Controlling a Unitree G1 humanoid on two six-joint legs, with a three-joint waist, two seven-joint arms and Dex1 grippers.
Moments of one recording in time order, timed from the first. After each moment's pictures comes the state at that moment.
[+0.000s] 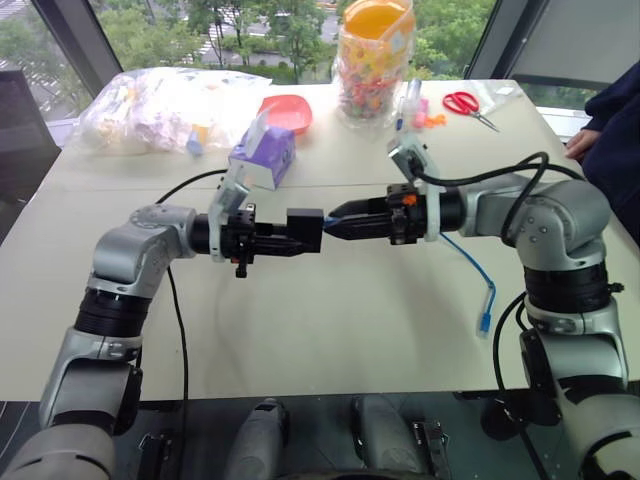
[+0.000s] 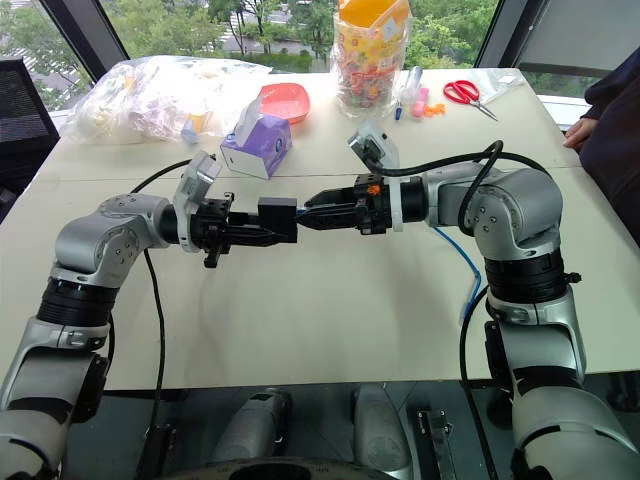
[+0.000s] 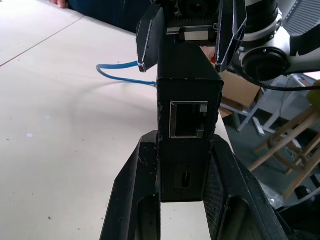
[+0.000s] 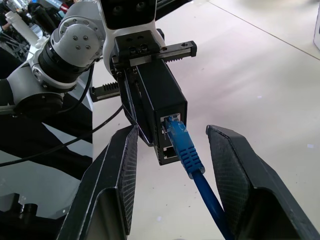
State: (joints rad) left arm -0.68 0.60 -0.08 0.08 -0.60 0.68 -1.33; right arm -0.87 -0.57 0.05 -0.12 0.74 1.22 0.96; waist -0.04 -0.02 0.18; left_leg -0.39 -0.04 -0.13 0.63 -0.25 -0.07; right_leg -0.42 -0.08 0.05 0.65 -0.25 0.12
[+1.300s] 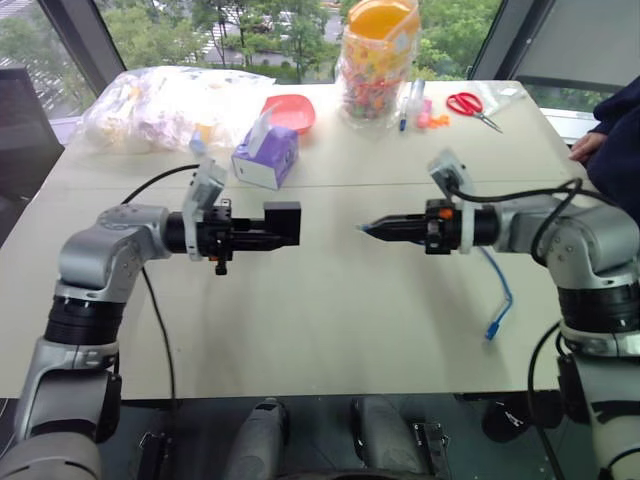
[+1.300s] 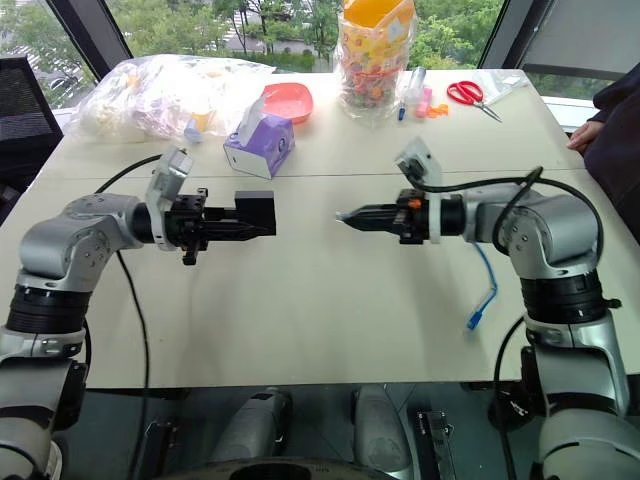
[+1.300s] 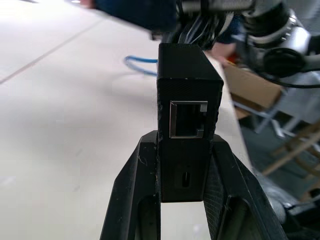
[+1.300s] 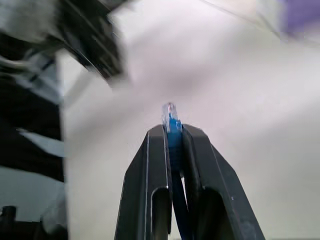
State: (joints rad) left arm -0.61 0.68 0.00 0.01 -0.62 0.71 -1.30; right arm -0.70 -0.73 0.02 -0.06 0.71 1.10 0.99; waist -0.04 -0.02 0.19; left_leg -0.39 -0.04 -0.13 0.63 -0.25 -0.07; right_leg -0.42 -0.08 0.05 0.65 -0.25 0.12
